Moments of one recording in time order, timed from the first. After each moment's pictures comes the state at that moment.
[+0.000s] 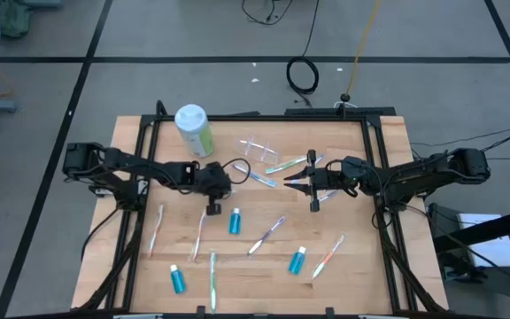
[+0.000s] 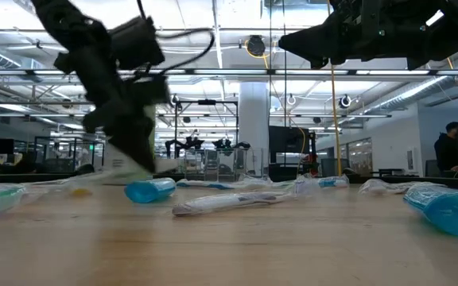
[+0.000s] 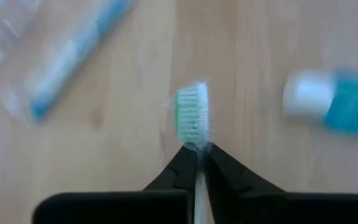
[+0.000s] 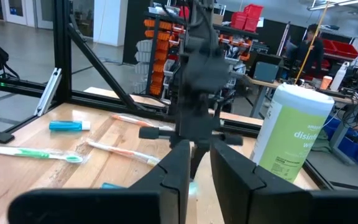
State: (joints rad) left arm 0.09 1.49 0.69 -0.15 -0.04 0.09; right arm -0.05 1.19 0.42 0.79 -0.10 -0.18
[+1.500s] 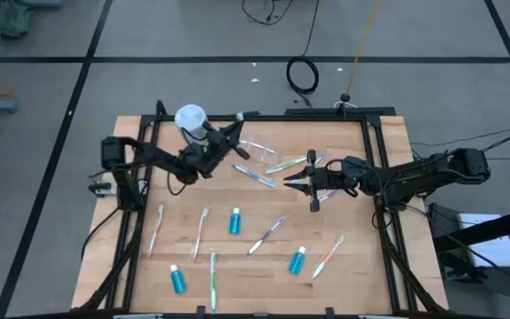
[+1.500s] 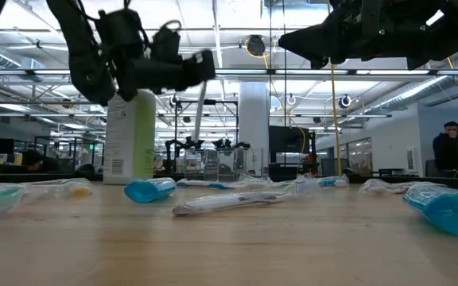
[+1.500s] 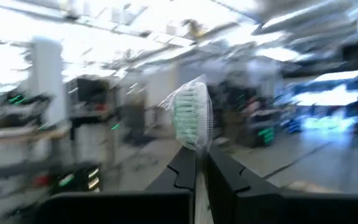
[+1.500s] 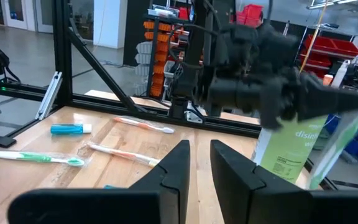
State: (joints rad) left arm 0.27 1.81 0.65 1.56 -0.57 0.22; right arm -0.05 1.19 0.42 0.80 -0.10 -0.16
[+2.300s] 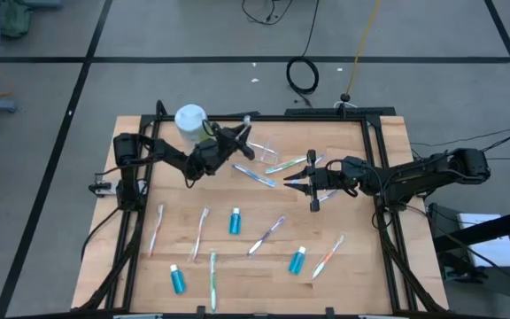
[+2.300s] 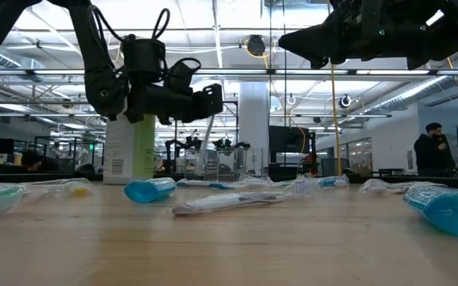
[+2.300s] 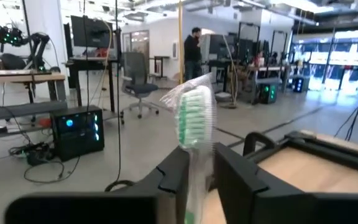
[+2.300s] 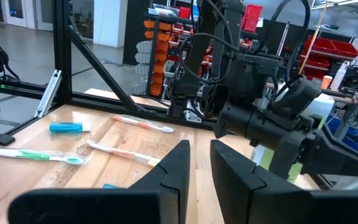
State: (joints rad) left arm 0.33 1.92 0.70 1.34 -0.51 0.03; right arm -0.05 1.19 0.42 0.79 -0.10 -0.17
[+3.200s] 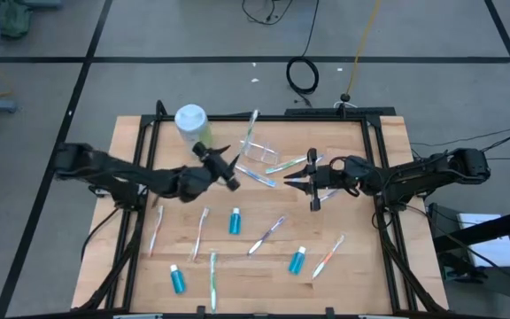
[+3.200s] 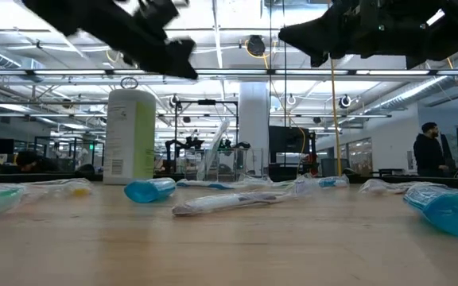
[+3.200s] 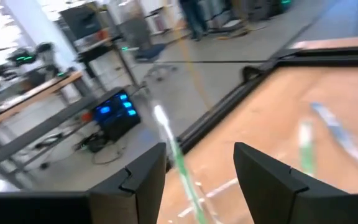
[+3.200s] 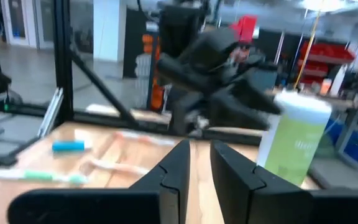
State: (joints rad) left arm -0.08 1.37 0.70 0.42 -0.91 0.13; right arm -0.05 1.19 0.42 0.86 -0.10 -0.13
